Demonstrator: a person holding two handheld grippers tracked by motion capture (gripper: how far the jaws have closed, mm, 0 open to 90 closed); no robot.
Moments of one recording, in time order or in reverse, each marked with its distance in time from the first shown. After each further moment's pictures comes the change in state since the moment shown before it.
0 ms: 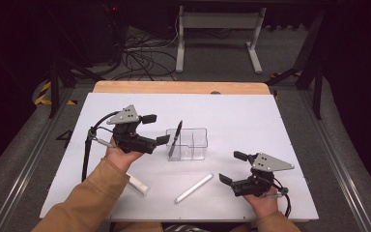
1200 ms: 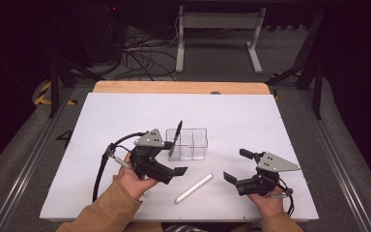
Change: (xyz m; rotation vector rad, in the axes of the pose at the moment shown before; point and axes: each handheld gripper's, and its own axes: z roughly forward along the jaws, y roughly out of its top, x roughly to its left) left arm -0.071 -0.005 0.024 0.235 -0.094 -0.034; right arm -0.004 0.003 -0.010 -0.026 -0.043 -0.016
